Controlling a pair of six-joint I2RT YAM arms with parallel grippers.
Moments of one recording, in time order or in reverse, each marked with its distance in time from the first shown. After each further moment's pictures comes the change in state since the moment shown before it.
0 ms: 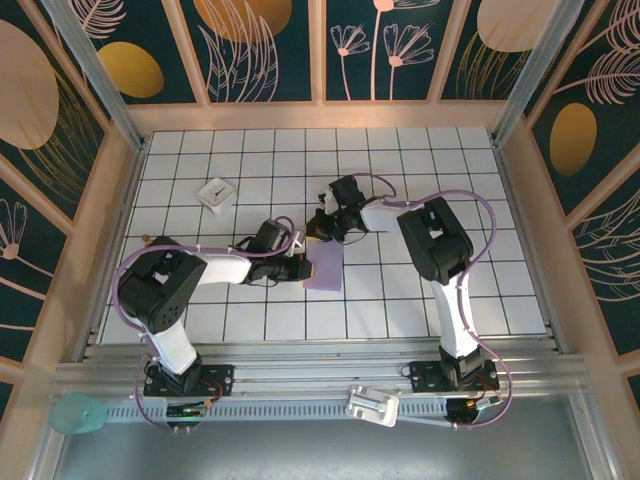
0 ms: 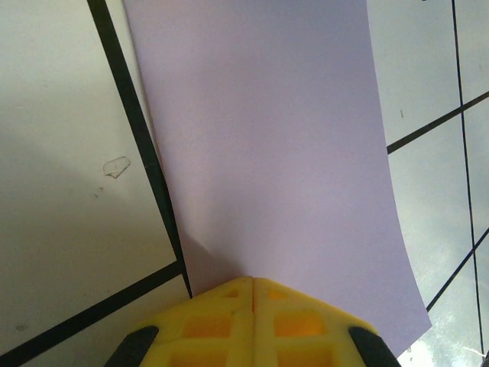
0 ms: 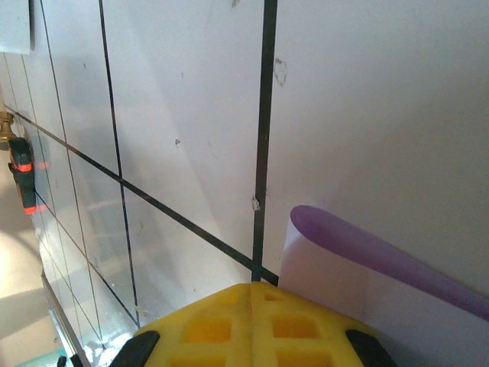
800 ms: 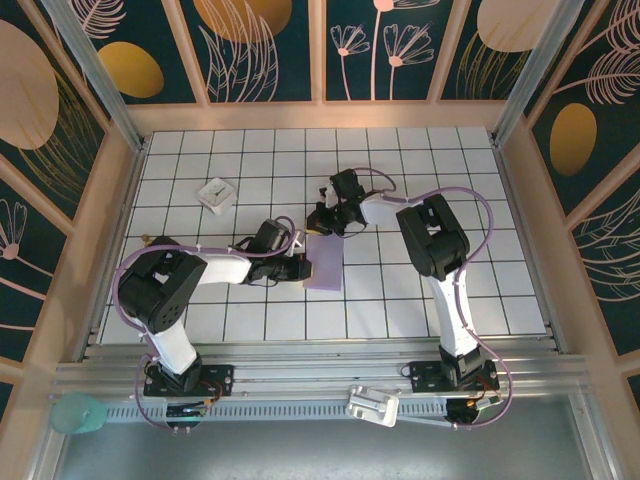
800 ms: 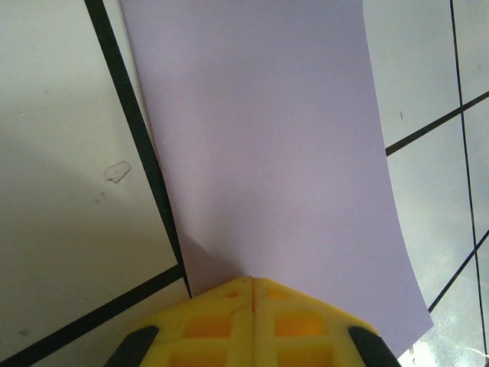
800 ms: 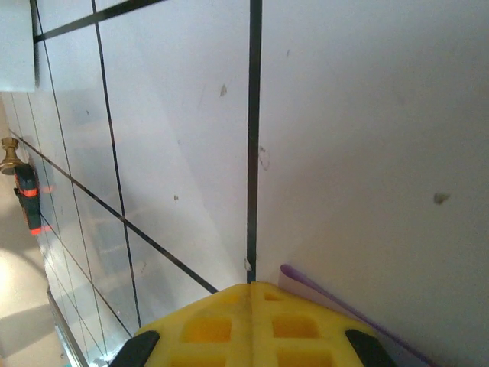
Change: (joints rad) left arm 0.000 0.002 -0.002 0.008 -0.002 0.009; right arm -0.026 0.054 0.098 -0.050 0.001 0.006
